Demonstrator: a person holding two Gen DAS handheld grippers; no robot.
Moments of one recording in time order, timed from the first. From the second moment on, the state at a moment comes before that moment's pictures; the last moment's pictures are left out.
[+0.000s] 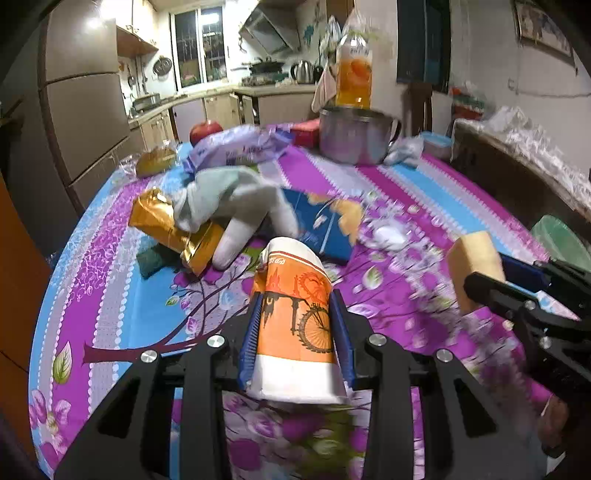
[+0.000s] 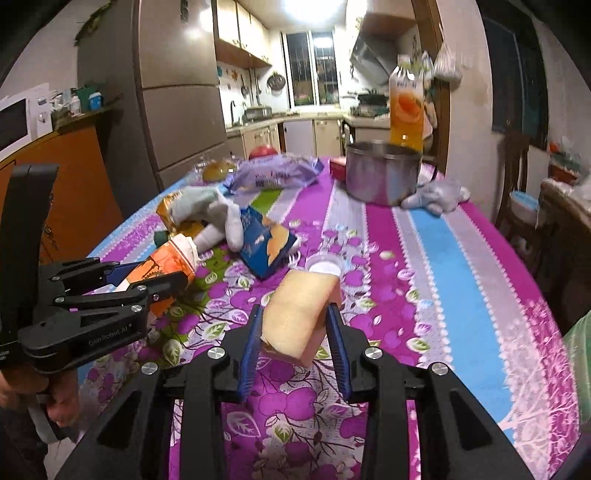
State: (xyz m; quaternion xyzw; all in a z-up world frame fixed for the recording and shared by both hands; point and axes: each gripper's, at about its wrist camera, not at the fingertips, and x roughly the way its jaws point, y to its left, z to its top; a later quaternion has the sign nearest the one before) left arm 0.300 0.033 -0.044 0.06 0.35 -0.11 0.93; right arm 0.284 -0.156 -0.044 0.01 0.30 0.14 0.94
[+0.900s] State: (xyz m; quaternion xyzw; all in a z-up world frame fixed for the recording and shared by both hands) left arm 0.267 -0.082 0.020 0.06 0.27 -0.18 0.95; right arm 0.208 -0.293 0.030 0.03 0.23 0.01 0.97
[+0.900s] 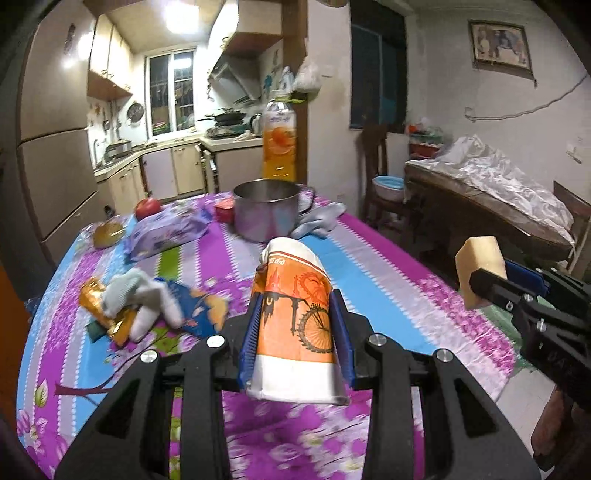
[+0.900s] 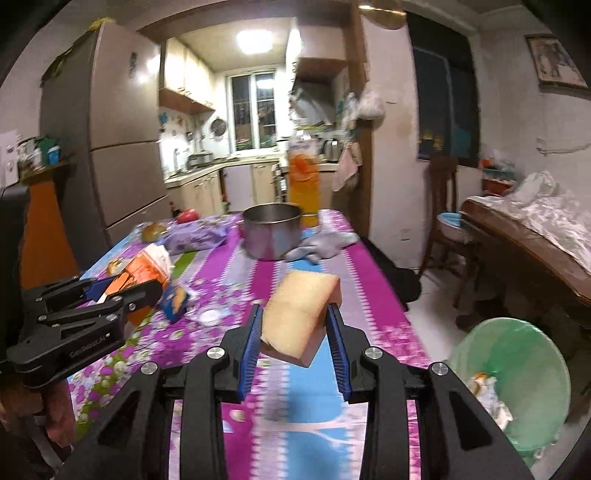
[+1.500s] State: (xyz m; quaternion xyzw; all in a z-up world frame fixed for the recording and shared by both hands) left arm 0.260 -0.252 0.030 0.09 0.26 -0.33 0.90; right arm 0.158 -0.462 0.047 0.07 0.25 -0.14 0.96
